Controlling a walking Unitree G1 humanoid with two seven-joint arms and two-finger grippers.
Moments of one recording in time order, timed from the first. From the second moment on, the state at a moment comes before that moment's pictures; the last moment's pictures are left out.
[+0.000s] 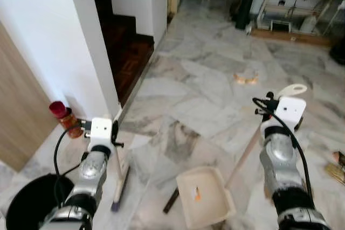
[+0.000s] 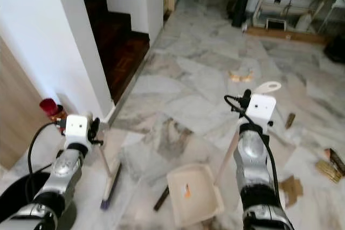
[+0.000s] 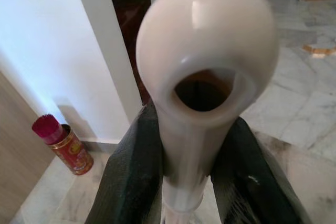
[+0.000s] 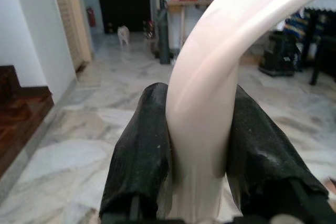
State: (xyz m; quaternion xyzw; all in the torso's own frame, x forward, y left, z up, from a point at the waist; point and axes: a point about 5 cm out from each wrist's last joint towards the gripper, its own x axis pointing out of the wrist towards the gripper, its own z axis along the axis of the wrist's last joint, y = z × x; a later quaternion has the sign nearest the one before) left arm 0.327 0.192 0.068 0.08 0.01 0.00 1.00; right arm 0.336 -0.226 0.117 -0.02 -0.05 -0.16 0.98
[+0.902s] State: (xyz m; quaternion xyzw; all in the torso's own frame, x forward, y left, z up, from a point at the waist) left arm 0.324 0.192 0.064 0.07 0.02 0.01 1.00; right arm 0.339 -0.221 0.116 -0.03 -0.05 -0.15 0.99
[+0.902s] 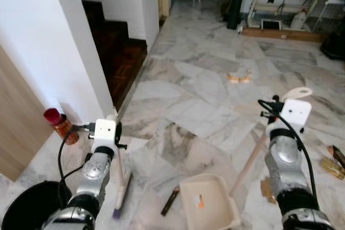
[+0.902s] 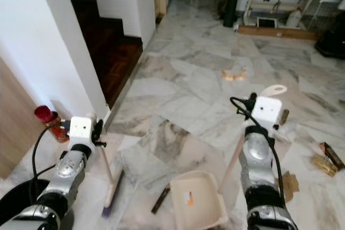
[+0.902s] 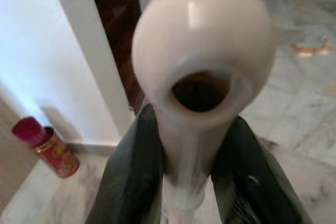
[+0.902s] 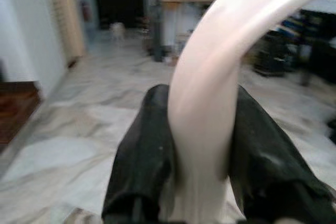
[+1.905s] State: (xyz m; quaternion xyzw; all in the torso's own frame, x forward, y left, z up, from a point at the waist) left arm 0.329 0.175 0.064 0.05 0.02 0.01 1.00; right arm 0.343 -0.254 0.116 -0.07 -0.02 -0.15 0.99
